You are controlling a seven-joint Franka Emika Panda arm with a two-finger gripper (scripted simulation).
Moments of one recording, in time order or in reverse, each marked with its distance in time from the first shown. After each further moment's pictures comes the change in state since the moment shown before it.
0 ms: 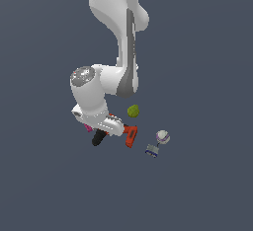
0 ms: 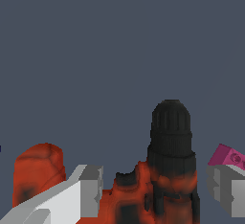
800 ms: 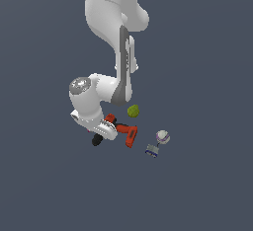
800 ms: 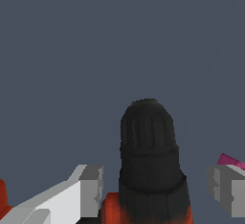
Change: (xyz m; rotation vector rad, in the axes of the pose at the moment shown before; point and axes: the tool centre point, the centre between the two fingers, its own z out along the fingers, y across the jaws) arm 0.000 0.033 0.044 -0.010 0.018 0.092
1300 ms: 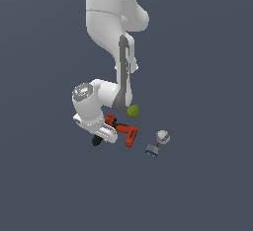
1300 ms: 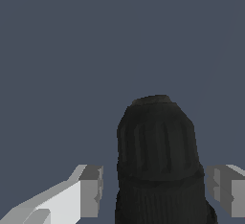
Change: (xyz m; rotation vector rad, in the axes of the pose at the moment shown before) arm -0.001 0.001 0.027 0.000 0.000 0.003
